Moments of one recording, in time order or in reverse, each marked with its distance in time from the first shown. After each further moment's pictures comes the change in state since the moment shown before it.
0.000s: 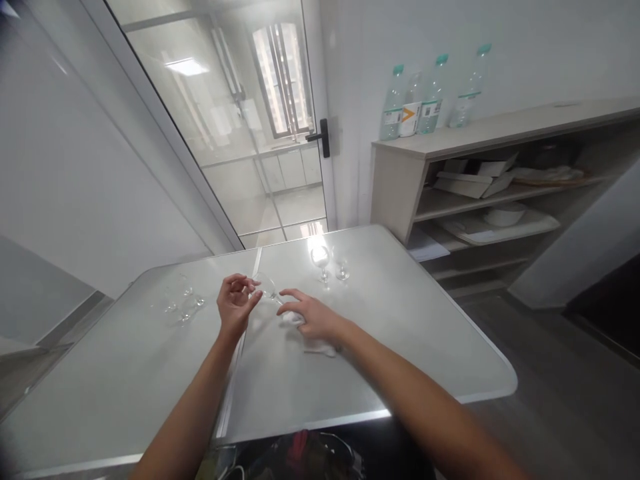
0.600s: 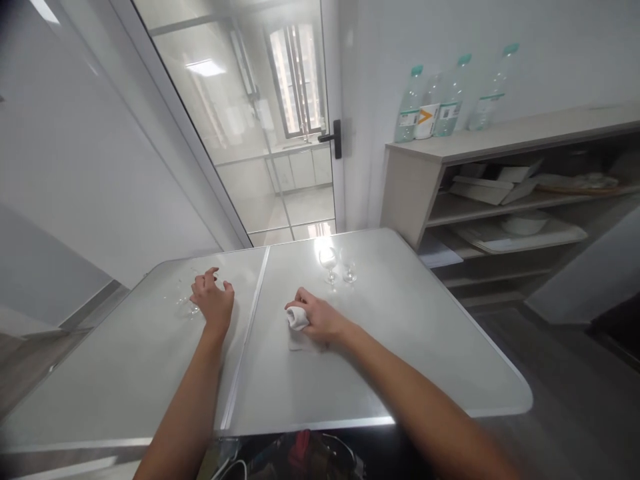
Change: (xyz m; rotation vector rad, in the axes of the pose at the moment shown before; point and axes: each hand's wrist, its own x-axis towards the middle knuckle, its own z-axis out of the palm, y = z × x) left_hand 0.018 -0.016 -0.070 1.387 0.378 -0.217; right_hand 0.000 -0.001 0.006 -0.071 0.051 -0.029
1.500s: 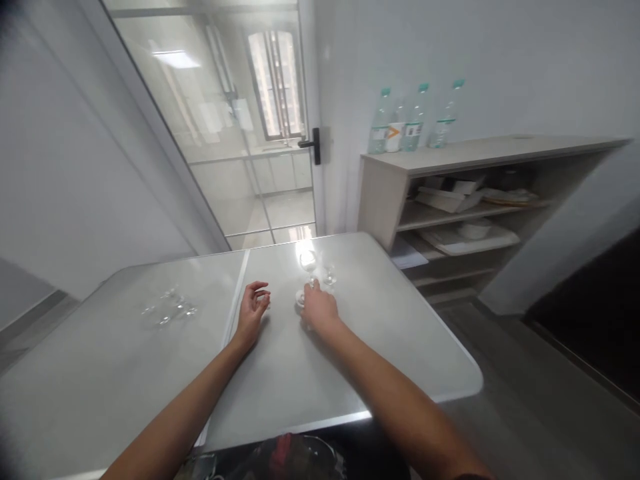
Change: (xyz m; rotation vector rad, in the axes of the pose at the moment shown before) left_hand -0.094 0.080 0.031 -1.191 -0.619 0.002; right_hand 0.003 0.007 -0.025 -0.686 -0.030 0.796
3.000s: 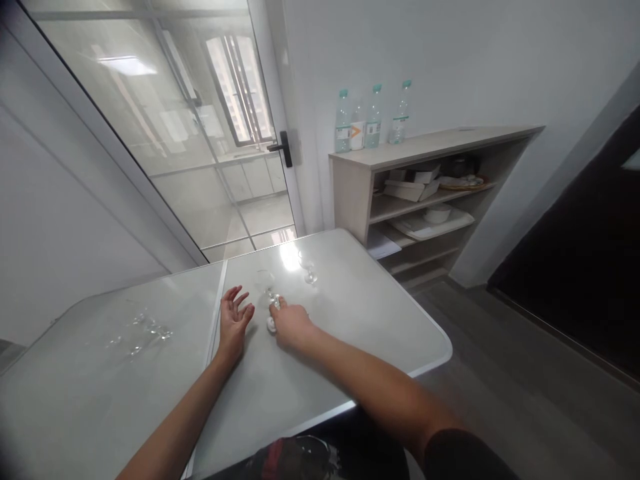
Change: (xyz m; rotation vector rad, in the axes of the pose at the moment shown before) left_hand 0.002 -0.011 0.000 -0.130 0.006 -0.016; right_hand -0.014 -0.027 0.015 -0.053 -0.092 -0.260
